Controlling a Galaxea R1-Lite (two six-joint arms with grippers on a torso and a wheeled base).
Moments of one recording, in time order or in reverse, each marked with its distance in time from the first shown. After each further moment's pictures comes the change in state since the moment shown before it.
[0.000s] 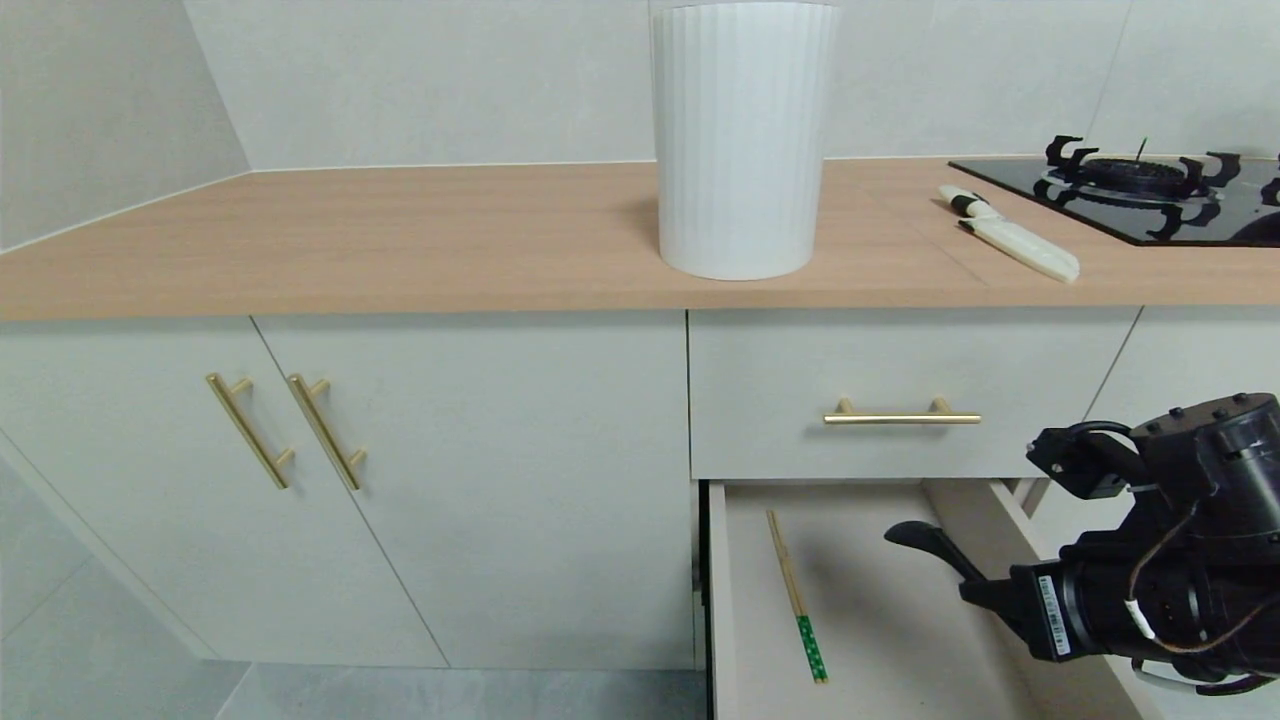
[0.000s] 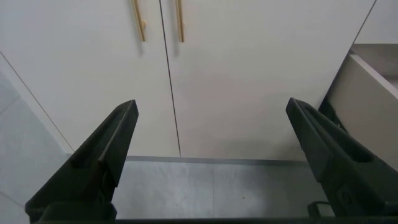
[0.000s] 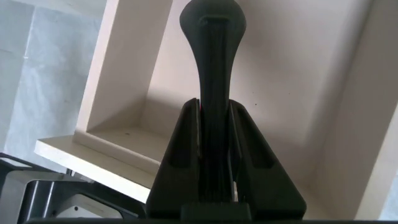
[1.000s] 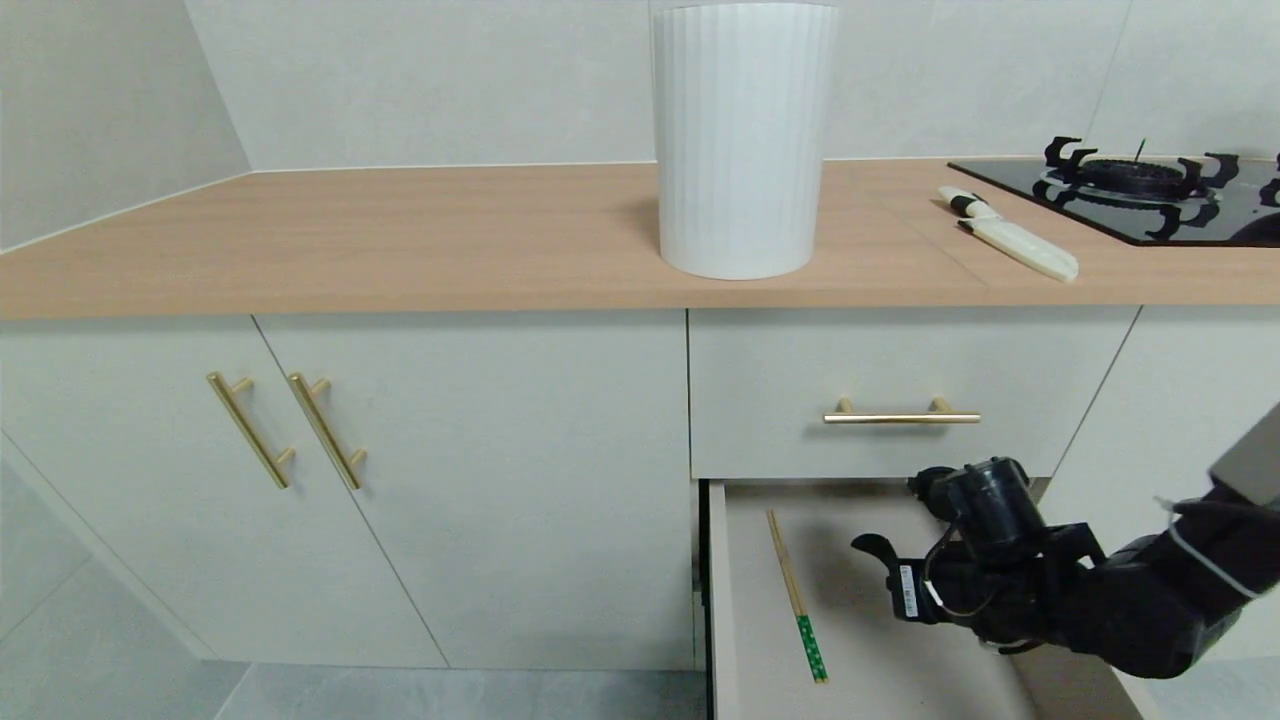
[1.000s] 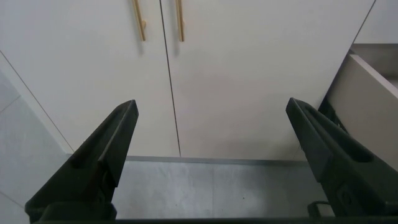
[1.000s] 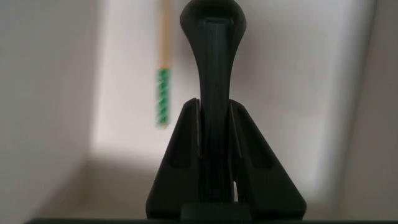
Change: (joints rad) left arm 0.000 0.000 0.000 0.000 0.000 0.000; right arm -0.071 0.595 -0.001 -0.510 -0.141 0.057
